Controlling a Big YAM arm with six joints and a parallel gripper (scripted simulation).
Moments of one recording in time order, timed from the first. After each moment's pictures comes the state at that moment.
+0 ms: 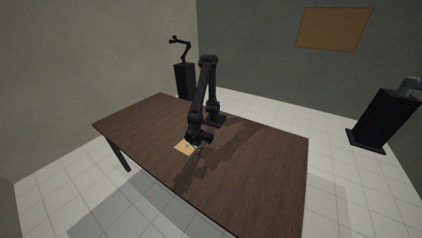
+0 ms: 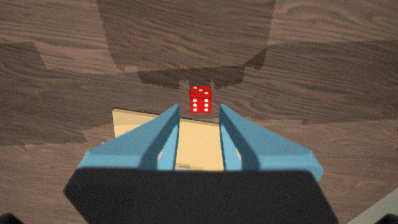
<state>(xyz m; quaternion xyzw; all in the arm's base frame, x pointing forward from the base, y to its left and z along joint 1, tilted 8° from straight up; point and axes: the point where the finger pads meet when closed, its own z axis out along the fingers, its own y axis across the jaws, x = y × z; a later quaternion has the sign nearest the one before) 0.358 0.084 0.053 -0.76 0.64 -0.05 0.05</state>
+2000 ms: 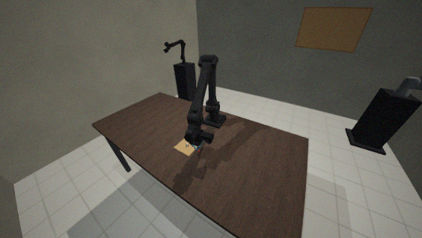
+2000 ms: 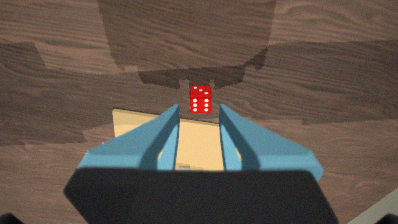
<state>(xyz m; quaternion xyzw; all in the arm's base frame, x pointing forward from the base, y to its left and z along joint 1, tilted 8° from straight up) 0.358 0.084 0.053 -0.76 0.64 -0.05 0.05</state>
